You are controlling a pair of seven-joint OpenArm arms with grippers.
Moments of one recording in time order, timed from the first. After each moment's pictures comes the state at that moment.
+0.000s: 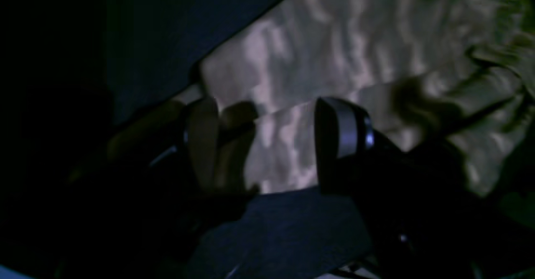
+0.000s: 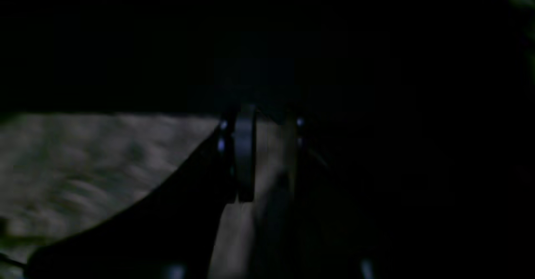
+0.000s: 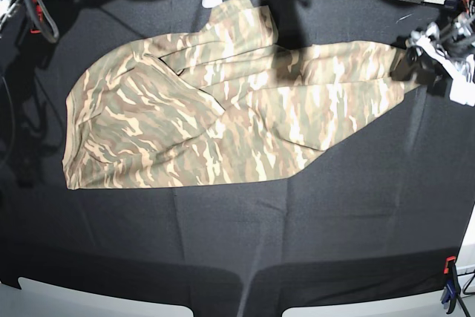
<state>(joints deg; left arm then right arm) 25.8 -24.8 -23.2 99.4 -54.2 -30.7 44.7 19.7 39.1 32.4 77.6 50.5 40.4 -67.4</state>
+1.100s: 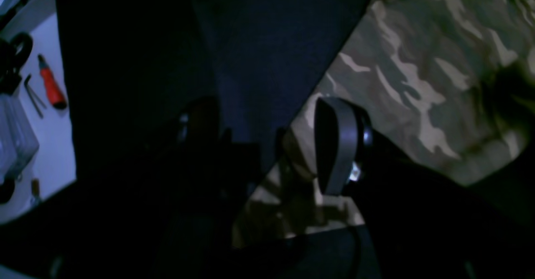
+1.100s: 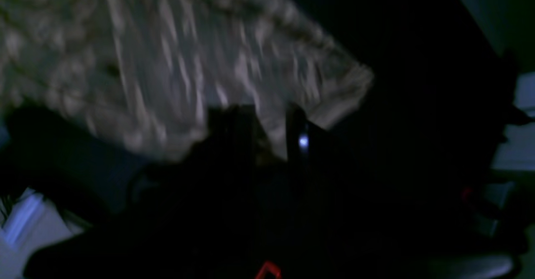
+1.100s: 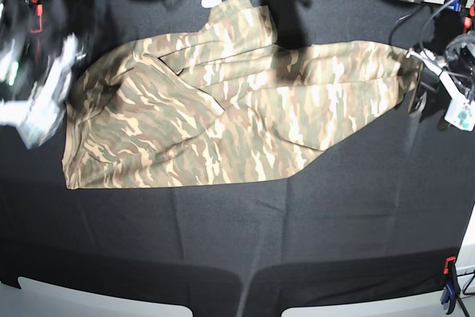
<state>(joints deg) 24.6 -25.3 -22.2 116.0 -23.8 -33.7 36.8 -30.0 31.4 32.2 134.5 30.0 41.5 -59.5</state>
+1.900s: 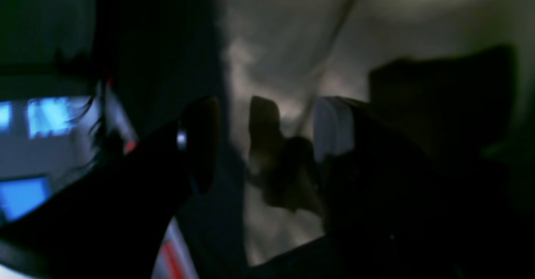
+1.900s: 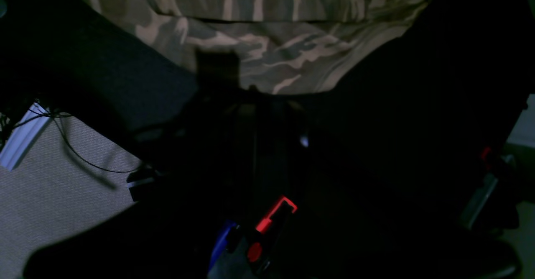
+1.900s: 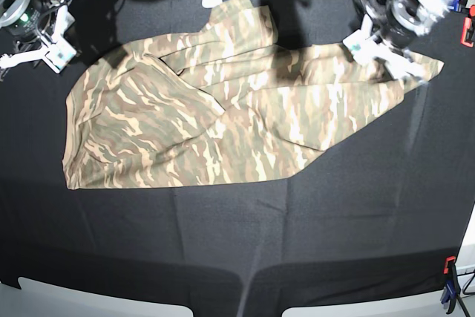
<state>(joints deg) 24.0 -39.1 23.5 100.7 28.3 4.0 22.9 -43.7 32.7 32.1 134.3 19.8 41.5 -53.7</state>
